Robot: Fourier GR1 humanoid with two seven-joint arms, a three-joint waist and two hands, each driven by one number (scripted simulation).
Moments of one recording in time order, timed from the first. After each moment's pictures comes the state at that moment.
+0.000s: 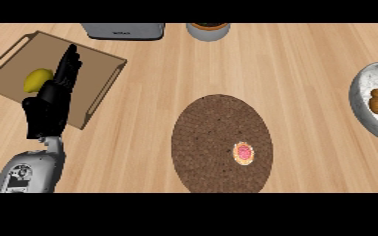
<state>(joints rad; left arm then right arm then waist) -0.22 0.21 0.05 -1.61 -0.17 0.10 0.16 -0.57 -0.66 -0.47 -0.46 0.45 -0.64 -0.05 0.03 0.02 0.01</state>
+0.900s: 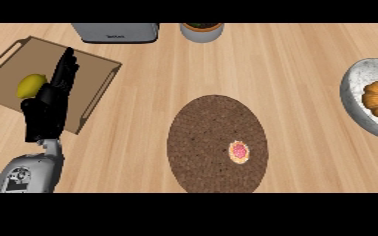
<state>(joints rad) -0.21 0.20 0.06 -1.61 -0.18 0.11 0.17 -0.44 -0.72 -0.76 -0.40 0.08 -0.37 -0.51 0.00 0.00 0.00</state>
